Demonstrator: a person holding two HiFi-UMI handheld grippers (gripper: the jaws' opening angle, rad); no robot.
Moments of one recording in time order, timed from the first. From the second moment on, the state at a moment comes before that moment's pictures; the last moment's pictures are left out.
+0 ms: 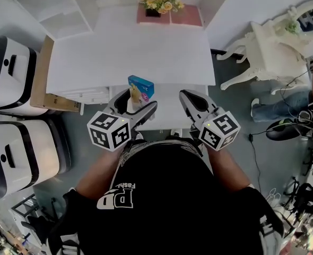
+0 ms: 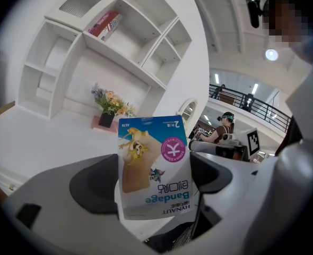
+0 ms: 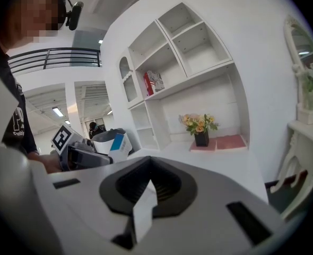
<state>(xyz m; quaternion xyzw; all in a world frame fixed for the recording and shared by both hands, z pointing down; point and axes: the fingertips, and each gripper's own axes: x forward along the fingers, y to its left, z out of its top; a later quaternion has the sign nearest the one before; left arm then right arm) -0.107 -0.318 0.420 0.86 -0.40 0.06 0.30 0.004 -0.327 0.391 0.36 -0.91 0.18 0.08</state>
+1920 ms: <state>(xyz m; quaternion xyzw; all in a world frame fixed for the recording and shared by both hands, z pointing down) -0.026 -0.152 0.364 0.87 -0.42 0.00 0.25 0.081 -0.149 0.356 0.34 -0.93 0.16 0.03</state>
